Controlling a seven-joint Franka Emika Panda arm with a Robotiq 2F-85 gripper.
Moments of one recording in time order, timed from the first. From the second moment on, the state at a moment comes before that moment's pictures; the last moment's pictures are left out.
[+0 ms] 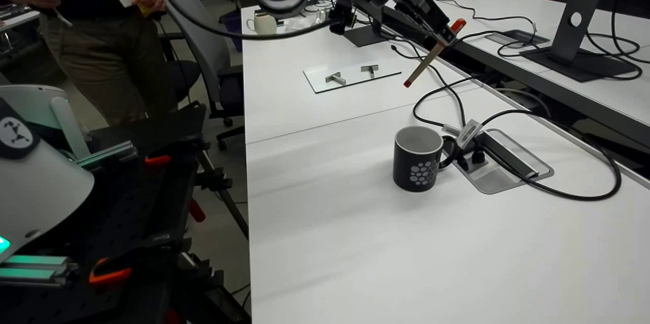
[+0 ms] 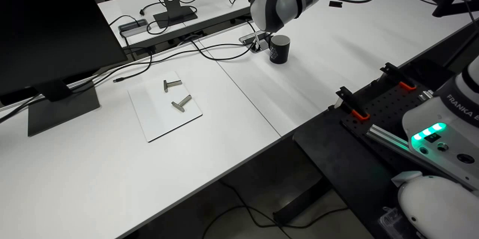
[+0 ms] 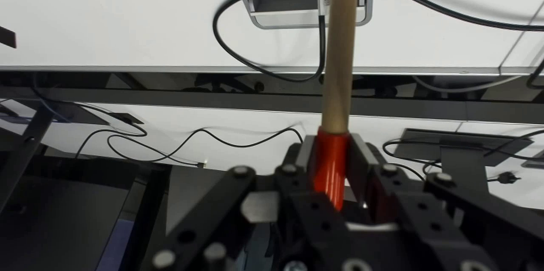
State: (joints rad) arm 1.11 0.77 -0.81 -2.31 0.50 3.45 0.25
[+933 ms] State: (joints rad) arm 1.20 0.97 -0.83 -2.34 0.82 3.45 0.29
